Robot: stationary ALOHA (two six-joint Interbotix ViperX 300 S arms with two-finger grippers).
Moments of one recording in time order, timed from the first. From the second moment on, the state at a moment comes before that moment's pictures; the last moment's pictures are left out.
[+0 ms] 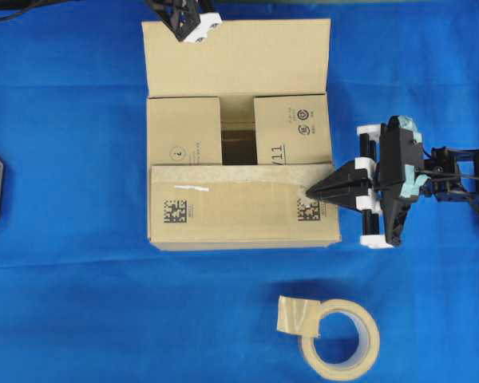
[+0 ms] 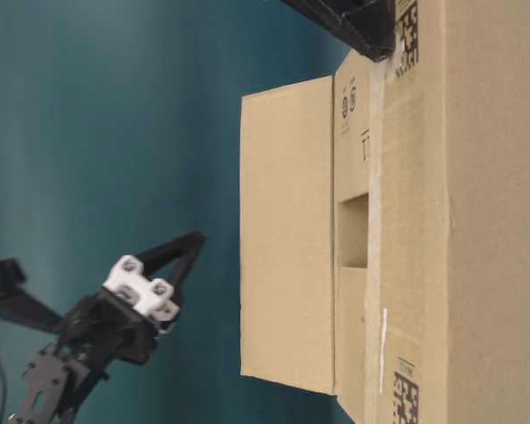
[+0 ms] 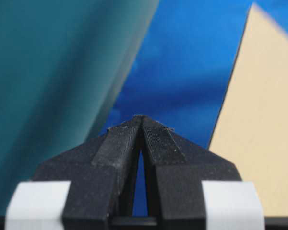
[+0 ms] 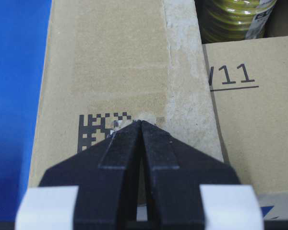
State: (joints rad) left arm 0.51 -0.03 0.34 -0.04 0.25 0.21; right arm 0.06 -0.27 1.04 0.21 -0.31 0.05
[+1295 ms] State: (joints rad) left arm 0.35 -0.10 0.38 -0.03 0.47 0.12; right arm 0.07 -0.27 1.04 0.21 -0.33 0.04
